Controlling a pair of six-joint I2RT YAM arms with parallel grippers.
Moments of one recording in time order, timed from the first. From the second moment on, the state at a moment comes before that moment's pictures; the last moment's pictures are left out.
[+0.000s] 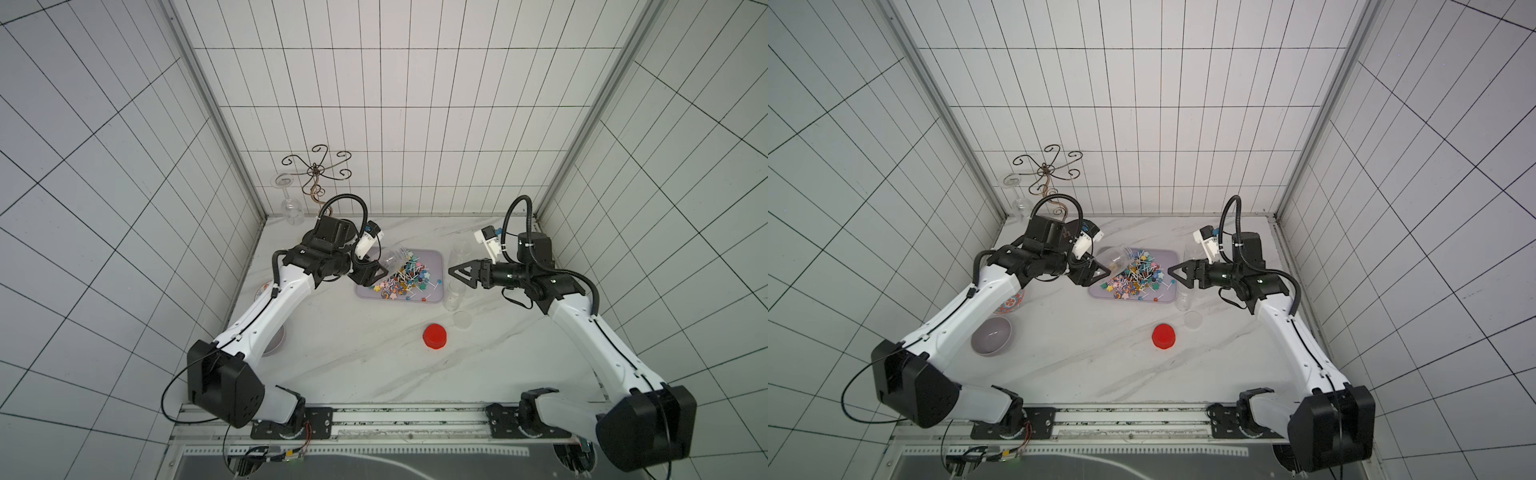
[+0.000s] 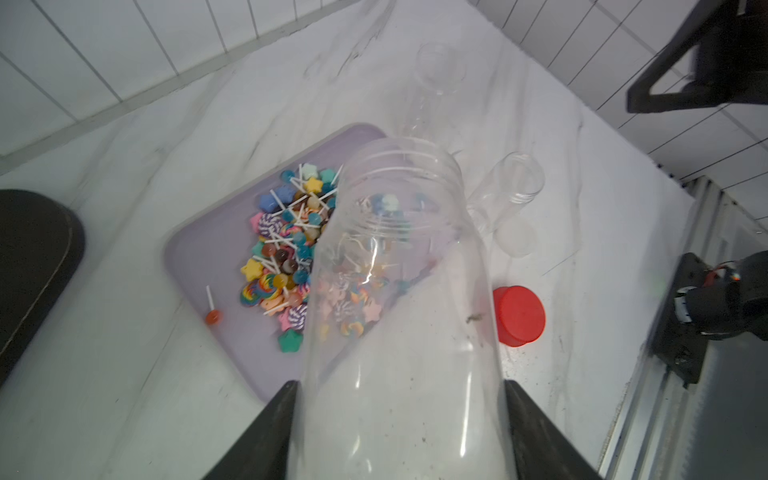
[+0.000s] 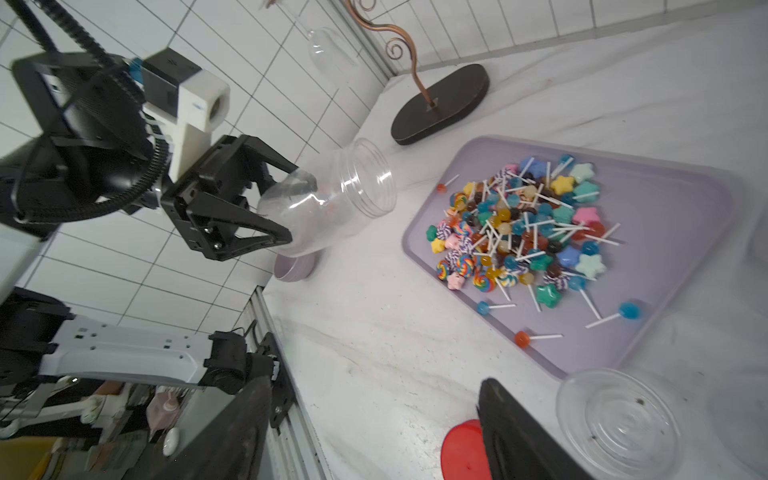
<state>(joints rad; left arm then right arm) -0.38 1.40 1.29 -0.69 0.54 0.18 0.18 1.21 1.04 -0.39 -0.92 0.26</state>
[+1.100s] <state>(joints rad) -0.35 1.29 1.11 -0.41 1.03 0.17 0.39 1.40 1.27 -0.32 -1.10 0.32</state>
